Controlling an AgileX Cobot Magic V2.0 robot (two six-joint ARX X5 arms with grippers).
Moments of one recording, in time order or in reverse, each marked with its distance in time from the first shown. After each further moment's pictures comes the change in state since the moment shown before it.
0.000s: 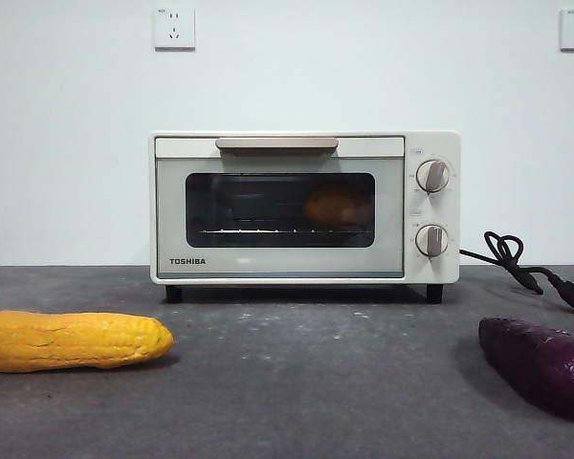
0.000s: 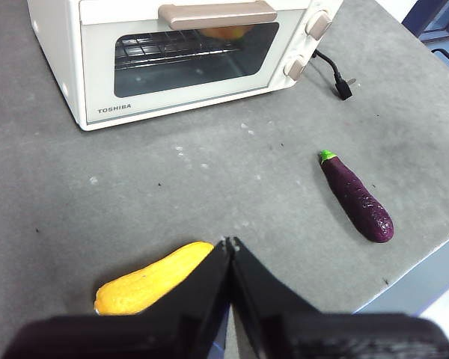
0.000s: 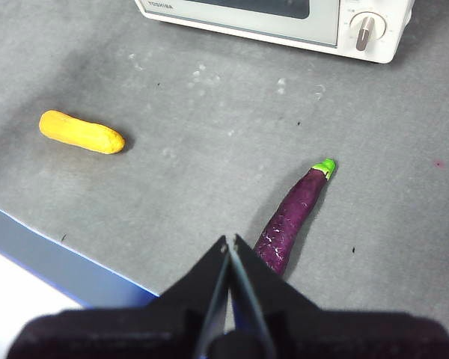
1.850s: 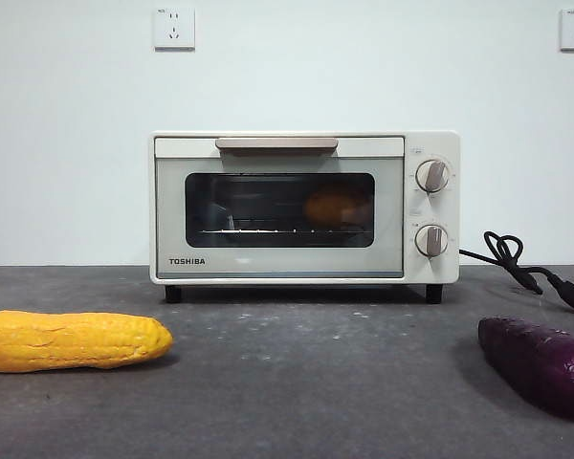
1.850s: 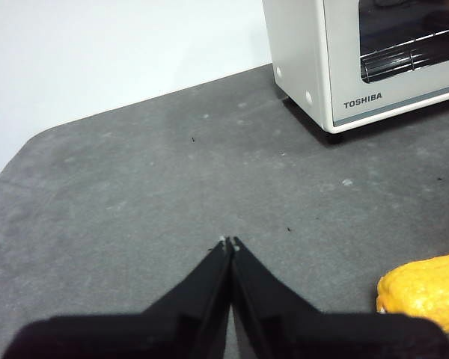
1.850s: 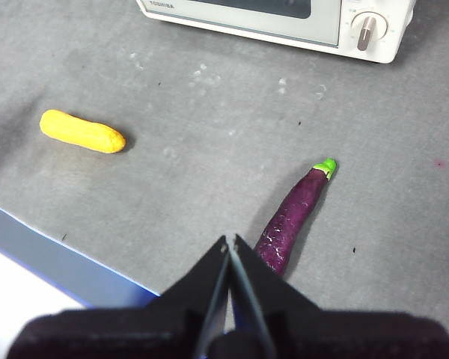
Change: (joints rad) left arm 0.265 -0.682 -0.988 0.726 -0.287 0.320; right arm 0.000 0.000 0.000 0.000 0.000 0.000
